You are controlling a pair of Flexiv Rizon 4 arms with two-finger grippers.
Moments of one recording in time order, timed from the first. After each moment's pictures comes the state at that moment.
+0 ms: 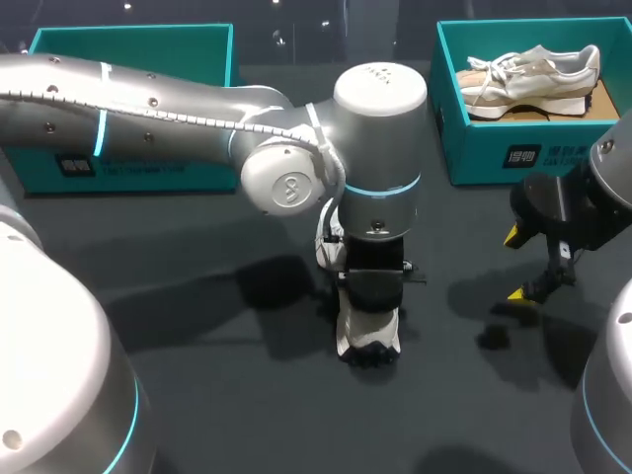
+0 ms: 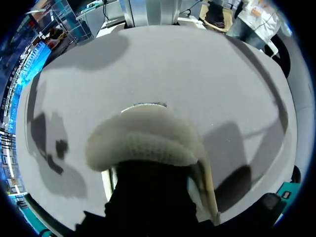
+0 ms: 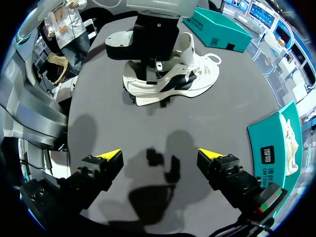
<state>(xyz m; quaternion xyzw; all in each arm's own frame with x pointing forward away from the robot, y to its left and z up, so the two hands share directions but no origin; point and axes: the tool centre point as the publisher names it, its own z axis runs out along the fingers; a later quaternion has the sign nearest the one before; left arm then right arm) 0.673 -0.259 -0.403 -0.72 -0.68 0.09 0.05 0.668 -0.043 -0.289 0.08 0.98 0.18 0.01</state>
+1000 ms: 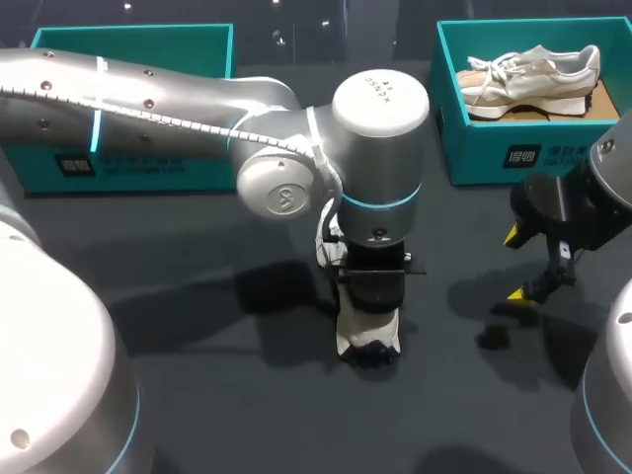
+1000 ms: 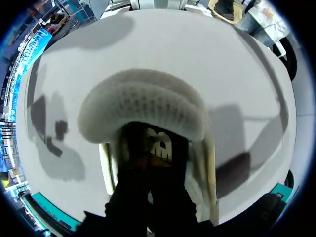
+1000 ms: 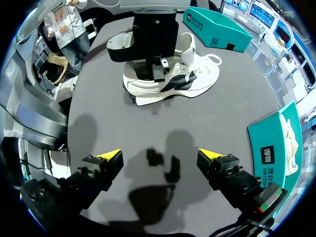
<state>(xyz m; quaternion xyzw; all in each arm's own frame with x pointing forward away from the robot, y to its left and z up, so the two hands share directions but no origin) 0.694 -0.260 -0.398 -0.71 -0.70 0.04 0.00 0.668 -0.043 -0.289 0.08 0.98 0.18 0.01</state>
